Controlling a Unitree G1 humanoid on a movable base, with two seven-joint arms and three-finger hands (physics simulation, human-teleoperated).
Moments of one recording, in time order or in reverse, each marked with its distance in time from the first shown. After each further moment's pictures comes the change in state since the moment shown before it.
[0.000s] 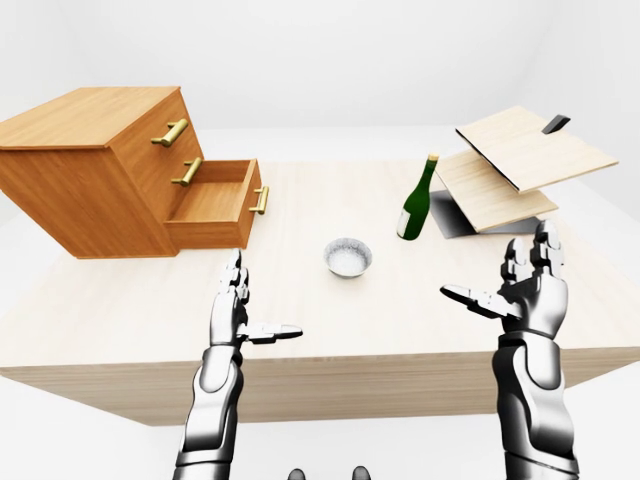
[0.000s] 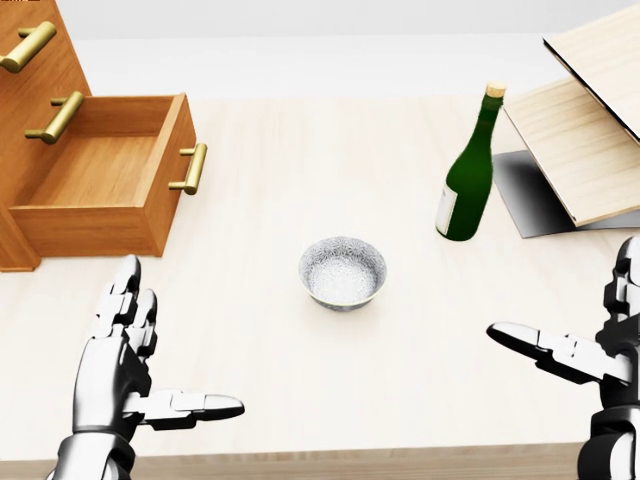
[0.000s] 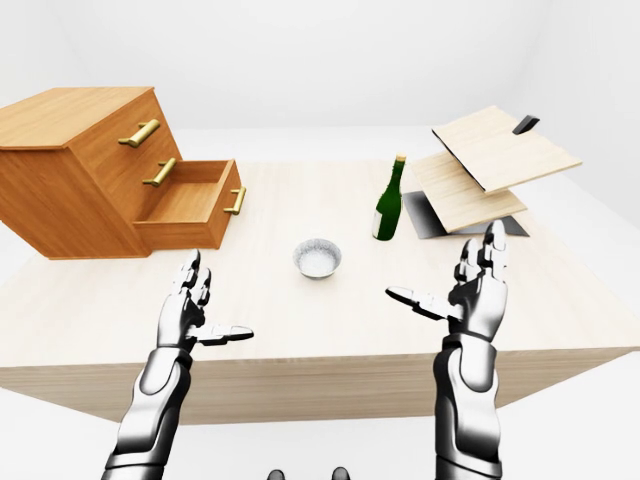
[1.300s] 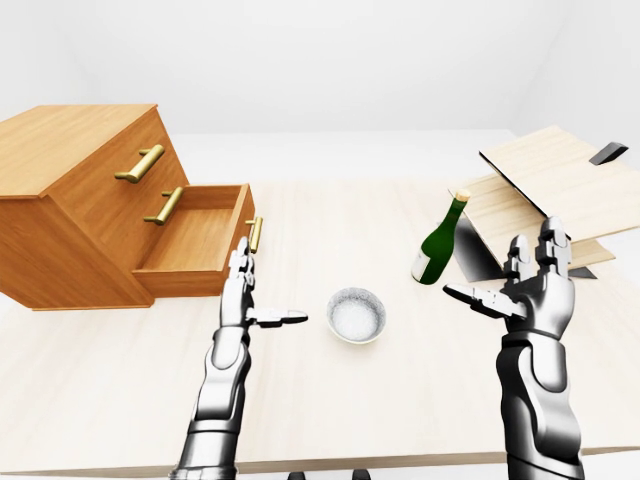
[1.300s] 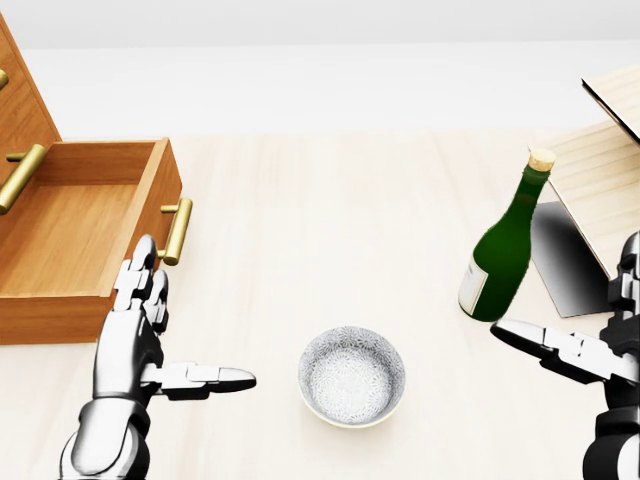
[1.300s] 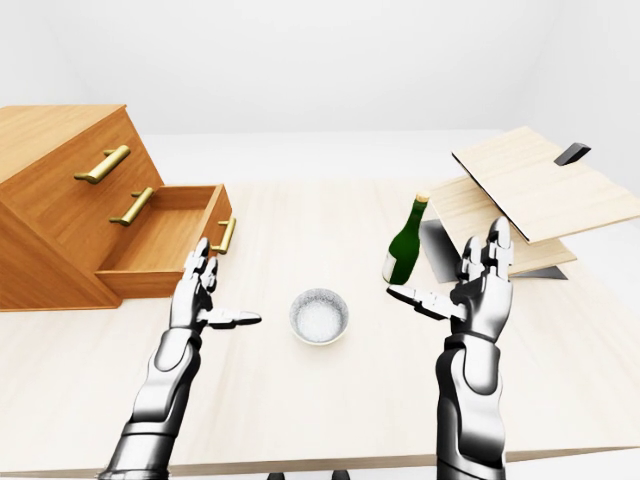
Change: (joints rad) left arm -0.121 0.006 -0.009 0.134 0.039 -0.017 0.035; right arm 0.010 0.007 -0.007 -0.066 0.018 0.039 -0.001
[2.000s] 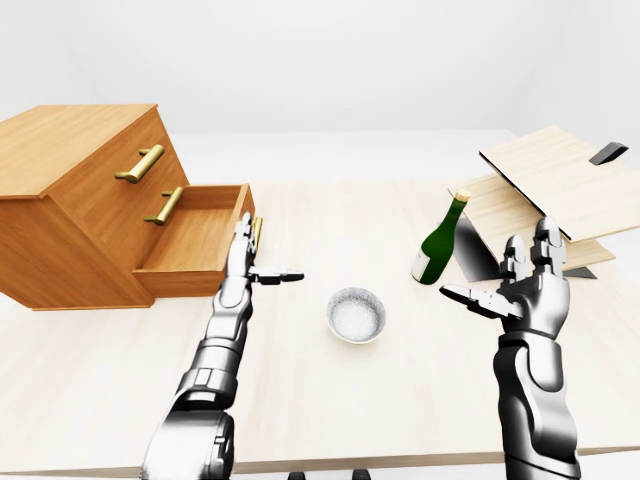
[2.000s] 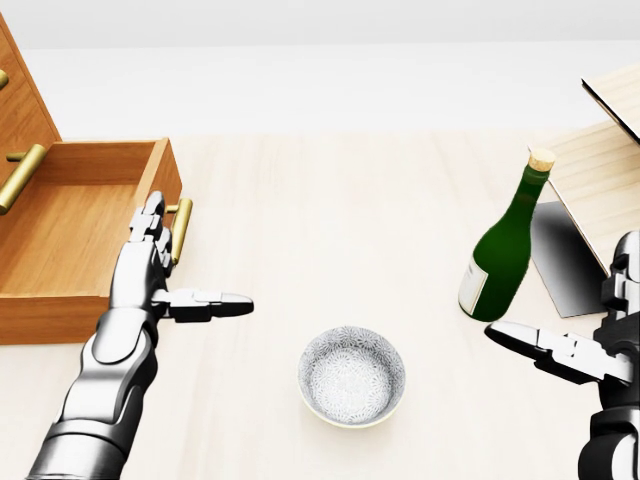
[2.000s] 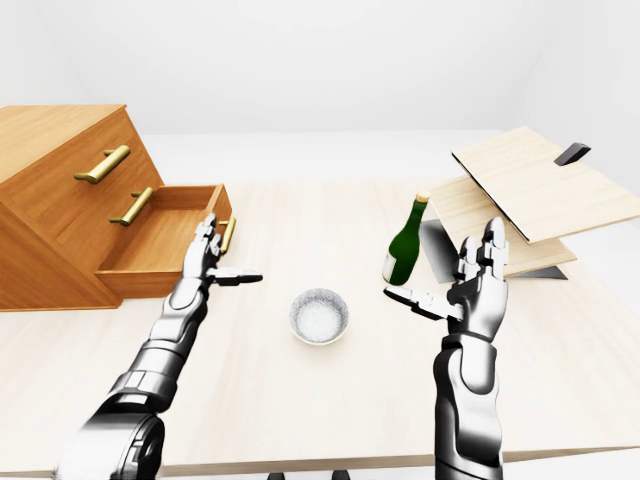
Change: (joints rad) left arm -0.465 0.090 0.049 0.590 -0.028 -0.047 0.028; right arm 0.000 0.002 0.012 0.010 -0.007 -0.008 0.006
